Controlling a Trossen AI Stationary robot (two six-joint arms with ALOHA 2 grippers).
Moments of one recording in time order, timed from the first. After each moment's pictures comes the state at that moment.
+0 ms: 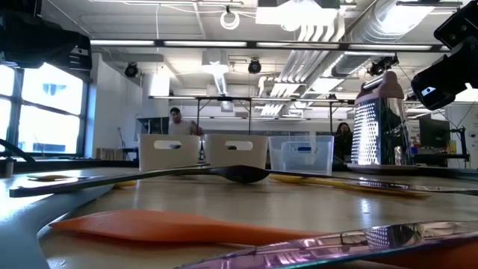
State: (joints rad) left arm -0.37 0.01 0.03 0.00 -0.09 0.23; right arm 0.47 0.02 0.12 -0.38 0.36 0.34
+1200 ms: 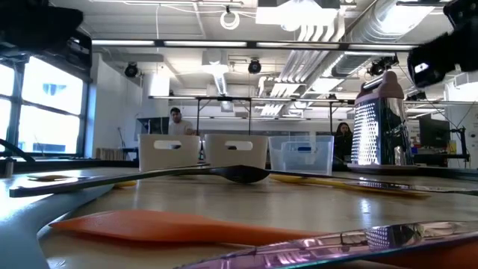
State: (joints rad) left arm -0.37 0.01 0.03 0.14 -0.13 0.03; right arm 0.47 0.02 0.12 -0.19 0.38 0.09
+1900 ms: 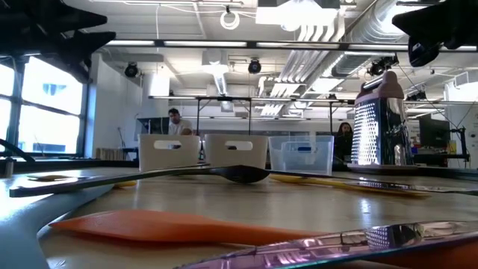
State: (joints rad) left arm -0.37 0.05 0.03 0.24 -0.43 -0.33; right arm 0.47 0.07 0.12 0.11 0.53 -0.06
